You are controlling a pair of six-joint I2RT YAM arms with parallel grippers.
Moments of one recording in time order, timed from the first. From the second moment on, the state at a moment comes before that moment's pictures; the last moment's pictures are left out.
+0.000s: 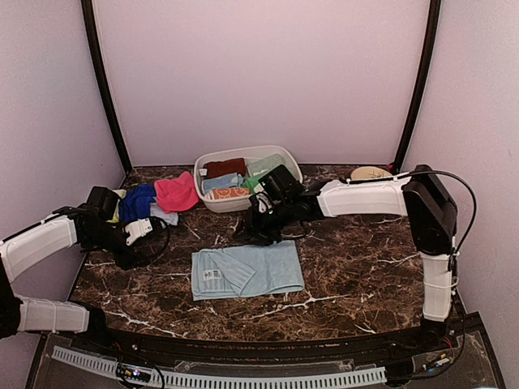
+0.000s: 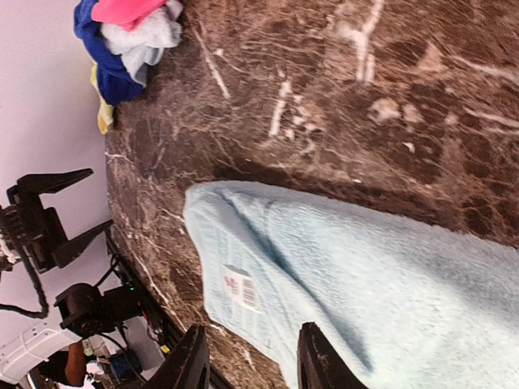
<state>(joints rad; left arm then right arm) -0.13 1.09 0.66 -0.68 0.25 0.87 0.89 2.05 1.52 -0.30 -0.44 0.93</state>
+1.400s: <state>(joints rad) -0.13 1.10 0.68 -0.68 0.25 0.84 1.09 2.18 1.61 -0.25 -0.50 0.93</state>
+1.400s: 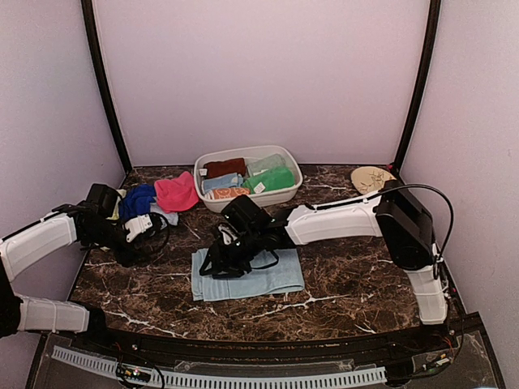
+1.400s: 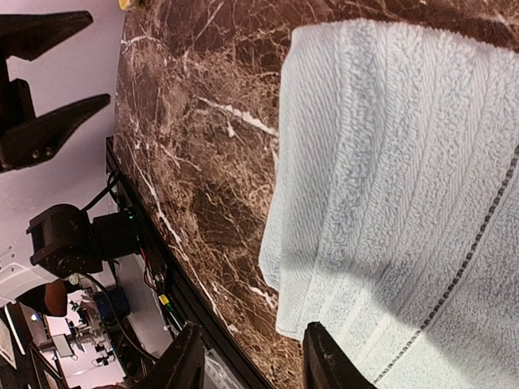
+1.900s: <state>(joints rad) -0.37 1.33 0.91 -0.56 0.37 0.56 0.90 1.92 1.44 -0.33 -0.44 0.85</state>
